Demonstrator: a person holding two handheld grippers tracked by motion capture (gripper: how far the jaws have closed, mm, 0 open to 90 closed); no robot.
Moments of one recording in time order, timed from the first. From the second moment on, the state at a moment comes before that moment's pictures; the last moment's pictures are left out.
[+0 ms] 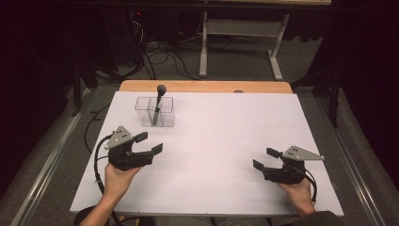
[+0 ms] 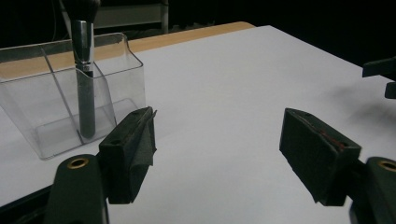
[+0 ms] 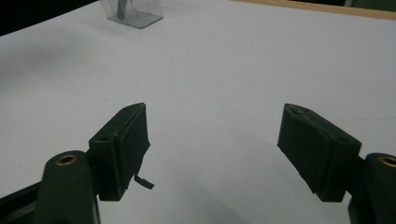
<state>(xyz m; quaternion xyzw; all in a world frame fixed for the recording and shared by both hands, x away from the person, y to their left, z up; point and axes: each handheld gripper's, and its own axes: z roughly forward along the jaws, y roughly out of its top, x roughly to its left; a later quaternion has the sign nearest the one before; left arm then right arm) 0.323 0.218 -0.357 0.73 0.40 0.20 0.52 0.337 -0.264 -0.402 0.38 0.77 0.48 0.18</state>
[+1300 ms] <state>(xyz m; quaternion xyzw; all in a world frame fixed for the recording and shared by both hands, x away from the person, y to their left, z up) 0.323 0.221 -0.375 0.72 0.42 0.18 0.52 0.337 -0.265 -0.402 0.37 0.77 0.48 0.18</state>
